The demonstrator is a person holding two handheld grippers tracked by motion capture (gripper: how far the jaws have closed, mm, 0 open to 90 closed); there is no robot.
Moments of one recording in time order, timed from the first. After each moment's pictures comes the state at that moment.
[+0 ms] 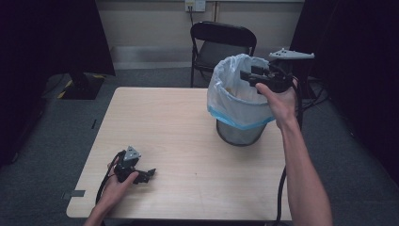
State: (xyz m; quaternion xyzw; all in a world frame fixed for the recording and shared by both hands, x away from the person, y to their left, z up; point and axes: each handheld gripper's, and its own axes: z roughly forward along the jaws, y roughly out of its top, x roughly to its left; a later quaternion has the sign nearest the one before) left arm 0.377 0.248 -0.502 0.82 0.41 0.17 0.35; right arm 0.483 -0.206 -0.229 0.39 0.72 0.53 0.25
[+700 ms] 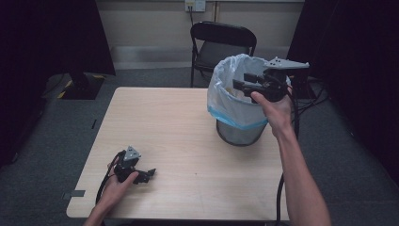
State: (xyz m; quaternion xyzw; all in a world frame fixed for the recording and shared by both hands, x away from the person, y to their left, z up) left arm 0.377 0.249 -0.501 0.82 0.41 0.17 0.35; right arm 0.463 -0.193 -0.241 0.35 0.73 0.54 0.22
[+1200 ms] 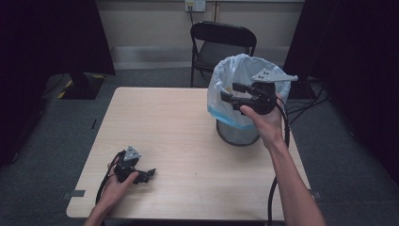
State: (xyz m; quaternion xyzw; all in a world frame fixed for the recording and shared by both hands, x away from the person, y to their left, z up) left arm 0.377 0.249 -0.501 0.82 0.41 0.17 0.35; right arm 0.435 -0.164 -0.254 0.31 0.74 0.56 0.21
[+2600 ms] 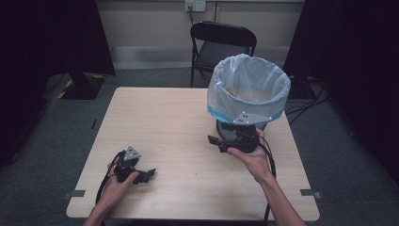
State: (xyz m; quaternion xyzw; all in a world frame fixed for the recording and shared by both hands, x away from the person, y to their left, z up) left arm 0.377 0.249 -0.501 0.82 0.41 0.18 0.35; right arm 0.397 -0.142 -0.356 0.31 0.78 0.52 0.14
